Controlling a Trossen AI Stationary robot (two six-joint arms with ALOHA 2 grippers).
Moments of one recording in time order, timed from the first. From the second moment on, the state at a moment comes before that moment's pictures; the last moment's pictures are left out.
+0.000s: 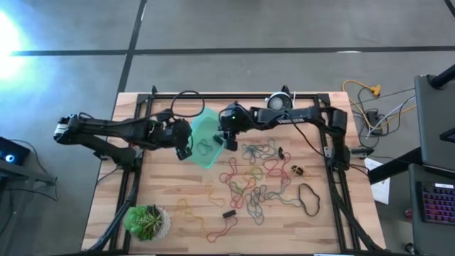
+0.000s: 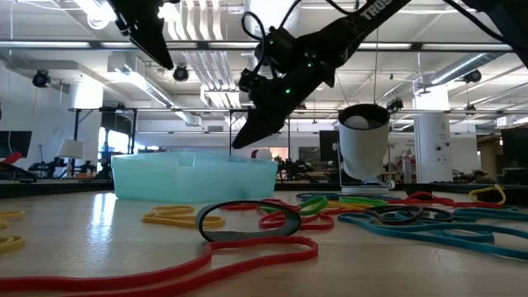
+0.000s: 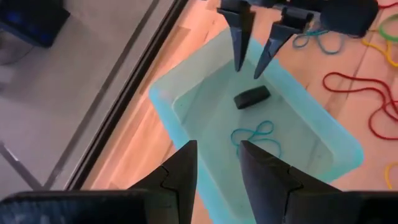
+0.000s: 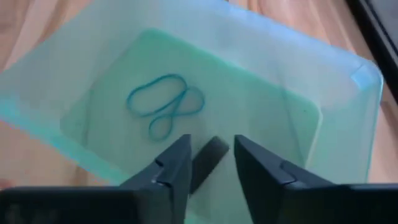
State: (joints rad) left arm -0.09 1.17 1.16 -1.01 -0.59 -0.33; right arm -0.27 1.98 1.38 -0.16 -0.15 -0.19
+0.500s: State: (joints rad) left arm -0.12 1.27 1.15 -0.99 -0.50 -0.28; right arm -0.11 1.55 1.21 -0.75 -0.25 -0.20
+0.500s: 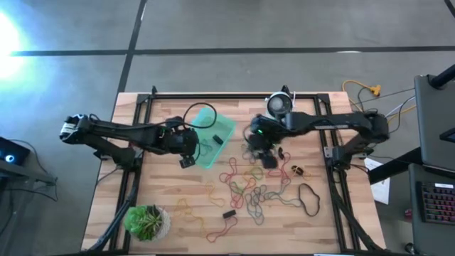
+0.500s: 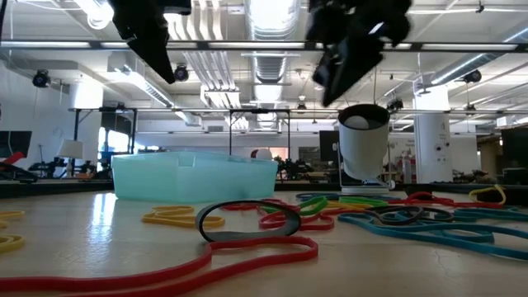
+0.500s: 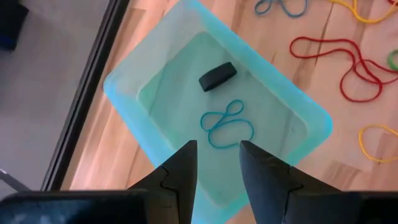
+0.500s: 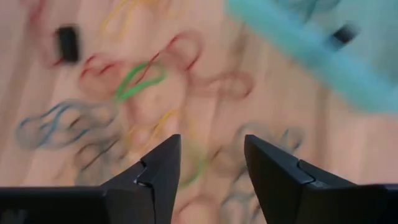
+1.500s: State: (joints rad) left arm -0.13 1.29 1.16 -0.87 -0.42 -0.22; right arm -0.02 1.15 0.60 -0.64 0.37 0.39
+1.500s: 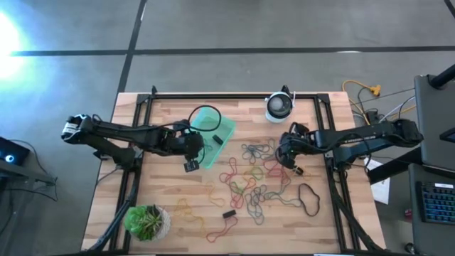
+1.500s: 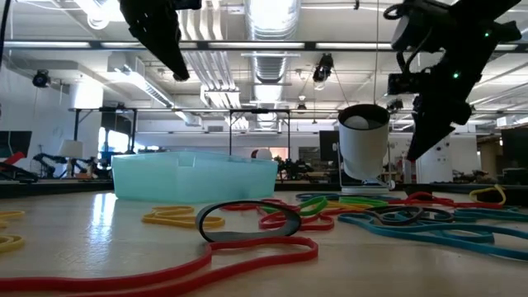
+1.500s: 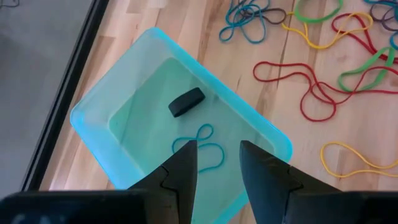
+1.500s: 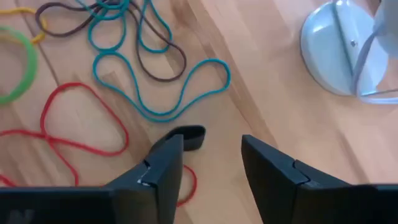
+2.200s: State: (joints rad) left arm -0.13 1.29 1.16 -0.87 -0.42 -0.22; right arm -0.03 1.21 0.53 -0.54 0.26 0.46
